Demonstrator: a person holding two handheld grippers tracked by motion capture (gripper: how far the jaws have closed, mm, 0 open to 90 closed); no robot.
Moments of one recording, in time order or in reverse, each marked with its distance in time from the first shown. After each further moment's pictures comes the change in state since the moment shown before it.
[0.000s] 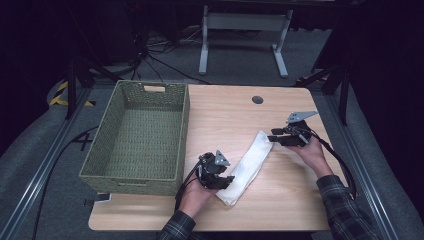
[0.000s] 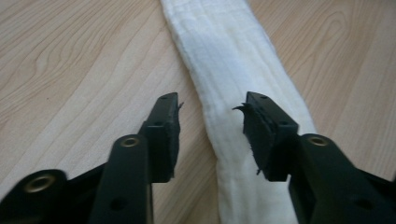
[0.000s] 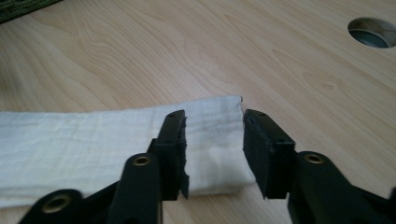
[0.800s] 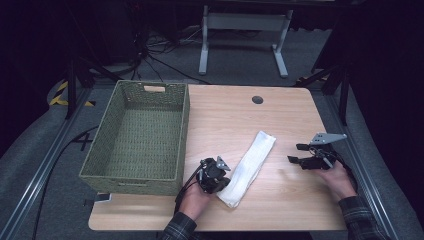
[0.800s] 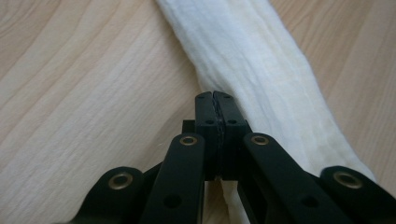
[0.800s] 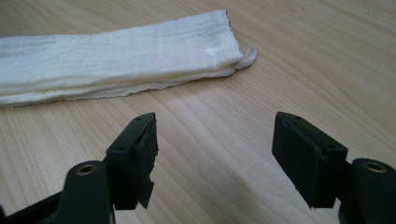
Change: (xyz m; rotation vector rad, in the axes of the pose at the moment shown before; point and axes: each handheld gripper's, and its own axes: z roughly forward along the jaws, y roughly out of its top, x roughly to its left) left arm -0.007 -0.008 0.008 0.089 -0.066 -0.009; right arm 0.023 -0.068 -0.057 -0.009 -0.089 0.054
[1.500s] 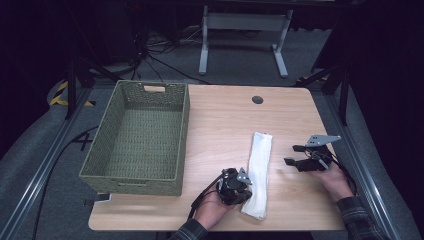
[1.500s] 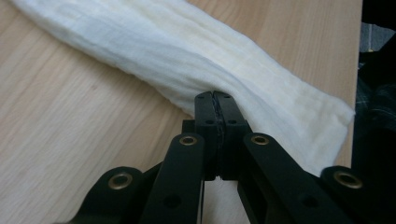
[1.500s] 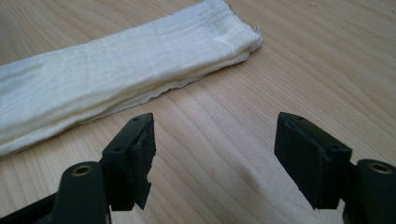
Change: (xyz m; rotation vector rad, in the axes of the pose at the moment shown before) left arm -0.051 0.020 0.029 -0.017 -0.167 0.154; right arm 0.006 -0.001 0.011 0.016 0.012 -0.030
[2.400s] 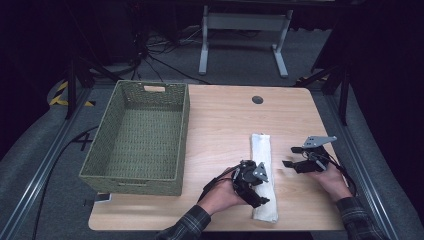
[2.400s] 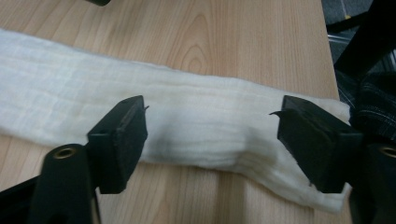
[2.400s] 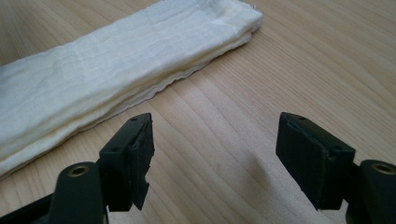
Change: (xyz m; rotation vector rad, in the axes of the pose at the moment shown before) left arm 0.010 0.045 0.011 0.012 -0.062 0.274; right arm 0.002 -0.003 0.008 0.041 0.009 -0.016
